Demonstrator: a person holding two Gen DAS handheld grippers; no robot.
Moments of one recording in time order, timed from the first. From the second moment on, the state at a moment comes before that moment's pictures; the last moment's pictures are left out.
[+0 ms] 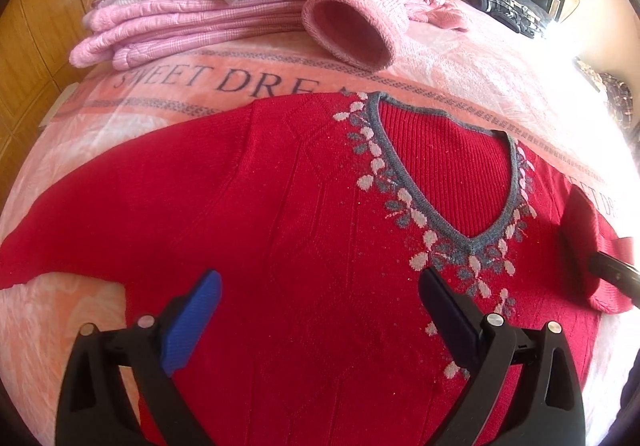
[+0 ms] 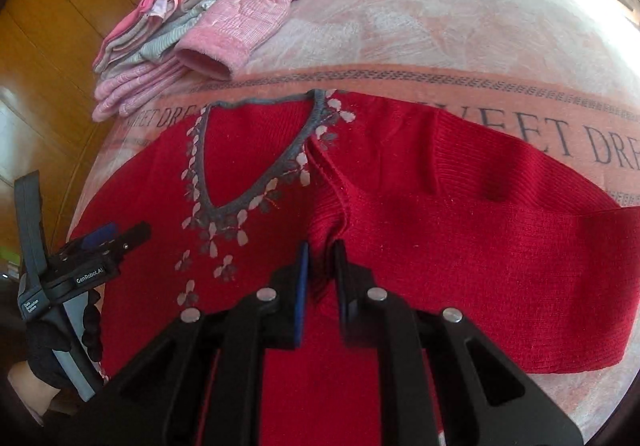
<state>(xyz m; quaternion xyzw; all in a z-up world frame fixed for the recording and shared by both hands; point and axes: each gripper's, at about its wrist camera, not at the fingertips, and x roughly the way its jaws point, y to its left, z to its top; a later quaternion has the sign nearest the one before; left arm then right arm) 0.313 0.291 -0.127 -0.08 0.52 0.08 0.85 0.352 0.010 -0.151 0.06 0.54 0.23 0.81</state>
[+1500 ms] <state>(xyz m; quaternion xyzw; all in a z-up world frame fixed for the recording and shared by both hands) 0.327 0.190 -0.083 -0.20 0.44 -0.06 0.87 0.308 -0.179 -0.152 0.19 0.51 0.15 0.82</state>
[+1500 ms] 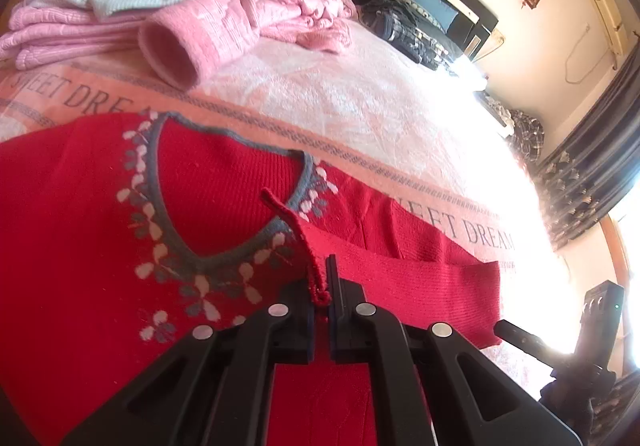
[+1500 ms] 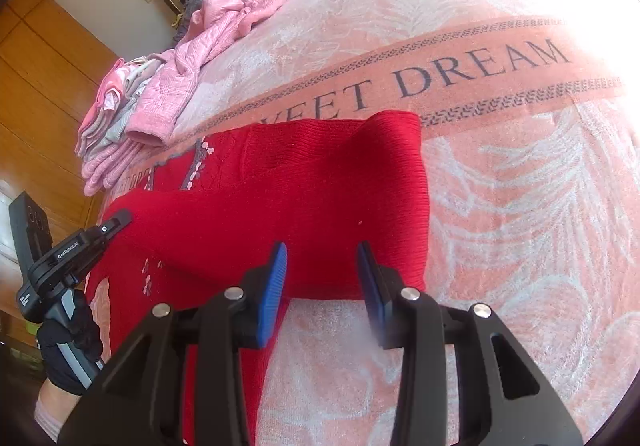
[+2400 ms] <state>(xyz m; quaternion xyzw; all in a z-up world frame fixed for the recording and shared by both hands) 0.315 0.377 -0.151 -0.17 0.49 0.07 0.85 0.338 -0.095 -0.192 0.18 0.56 0.18 0.79</state>
